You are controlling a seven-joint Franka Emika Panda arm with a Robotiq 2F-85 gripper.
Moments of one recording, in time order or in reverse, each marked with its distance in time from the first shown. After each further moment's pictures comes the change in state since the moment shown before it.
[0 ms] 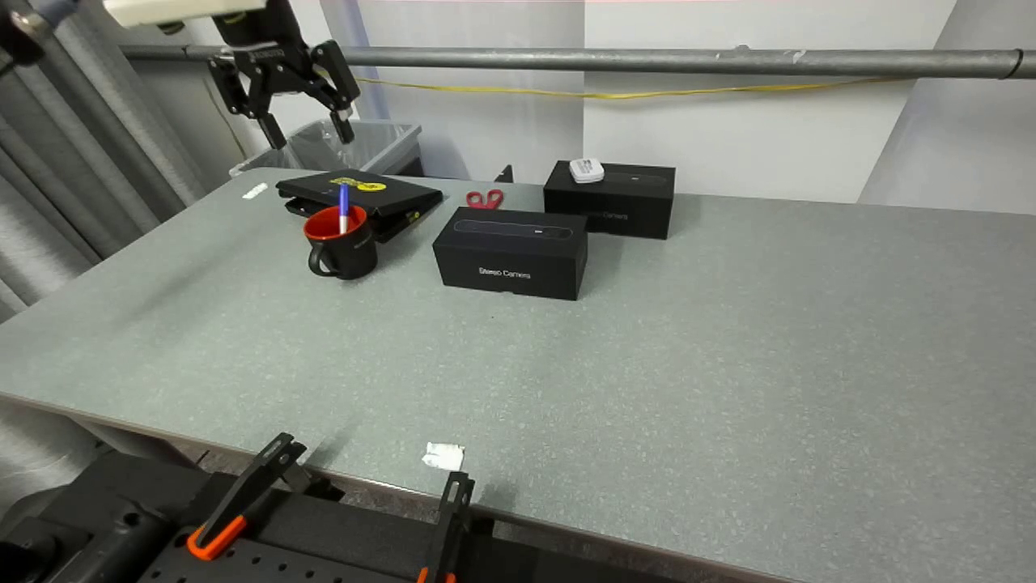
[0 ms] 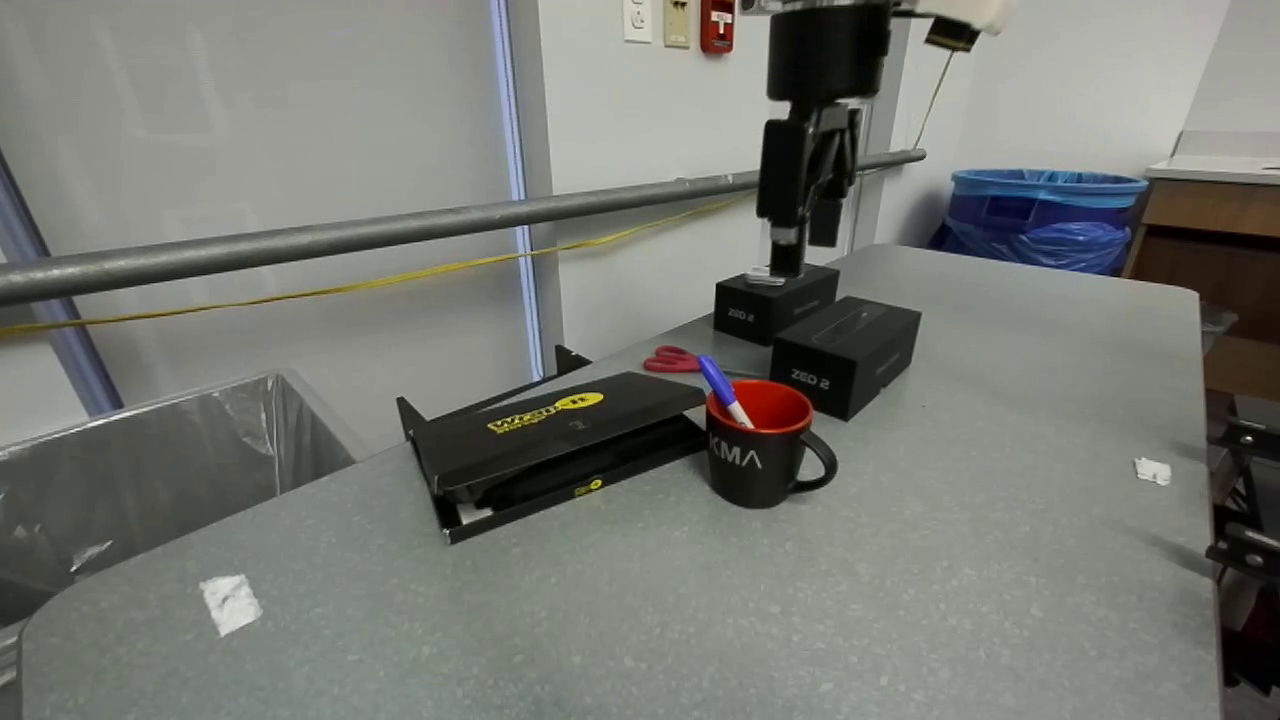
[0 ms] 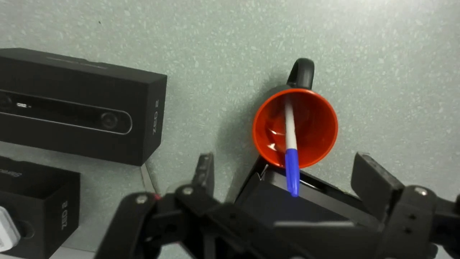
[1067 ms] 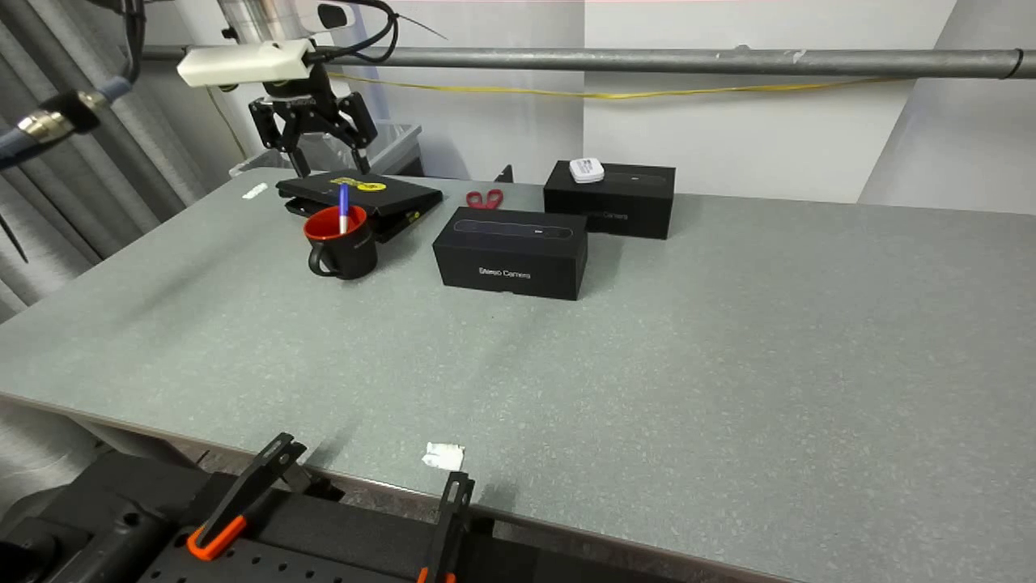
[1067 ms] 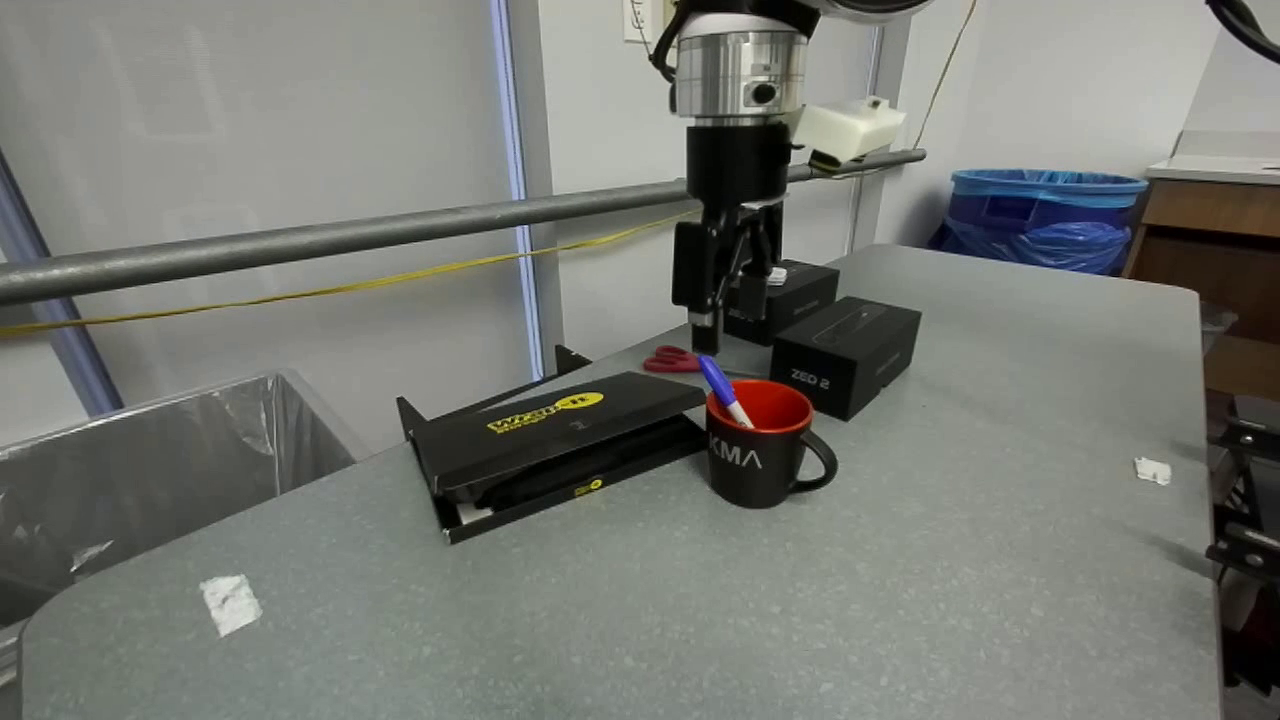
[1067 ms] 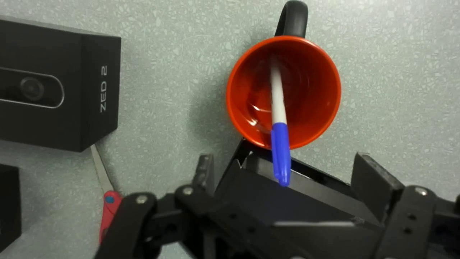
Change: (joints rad) arm 0.088 0.237 -0.075 0.172 0.012 0.061 0.008
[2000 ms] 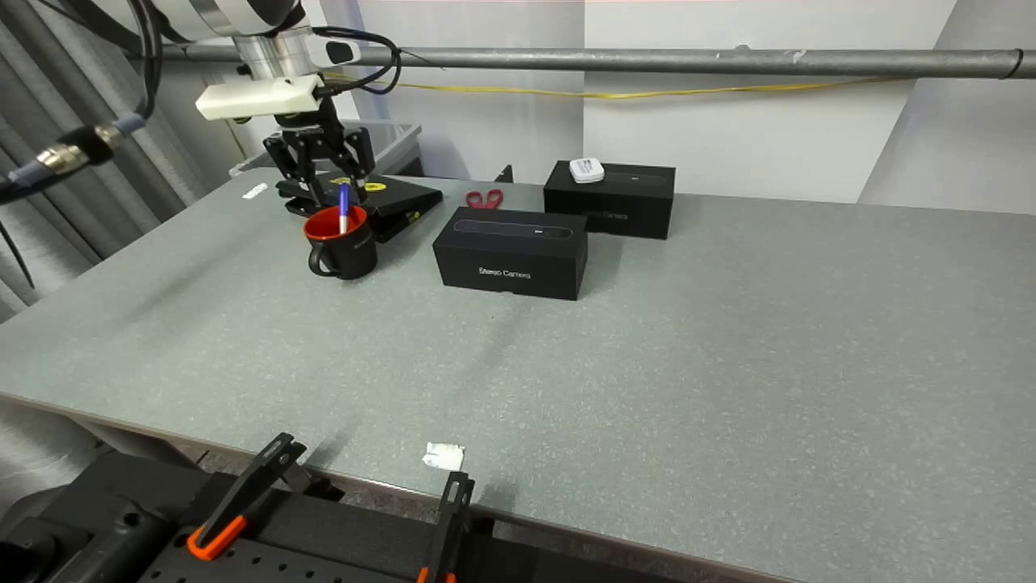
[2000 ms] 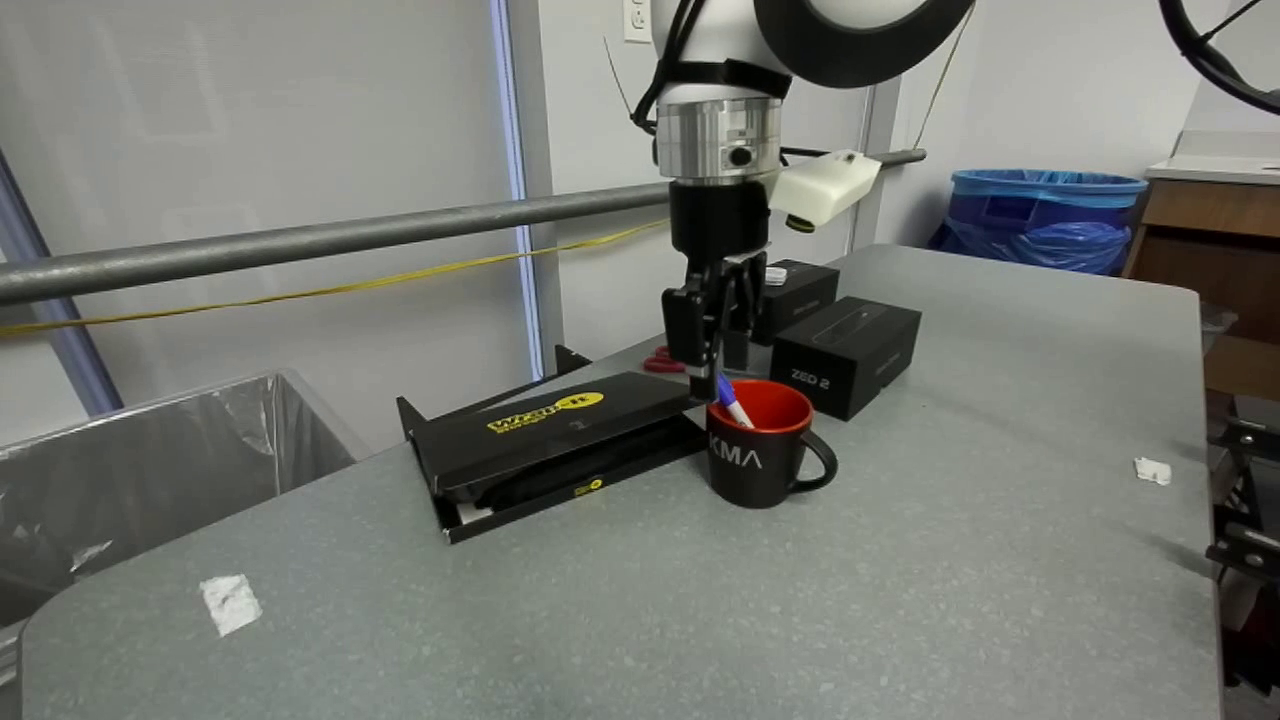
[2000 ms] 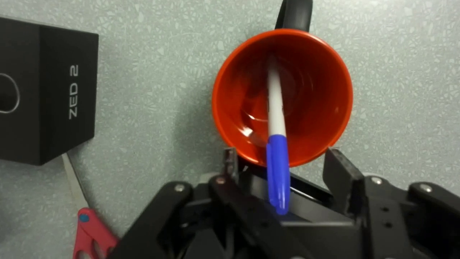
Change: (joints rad) arm 0.047 0.099 -0.034 0.058 -0.004 0.009 0.004
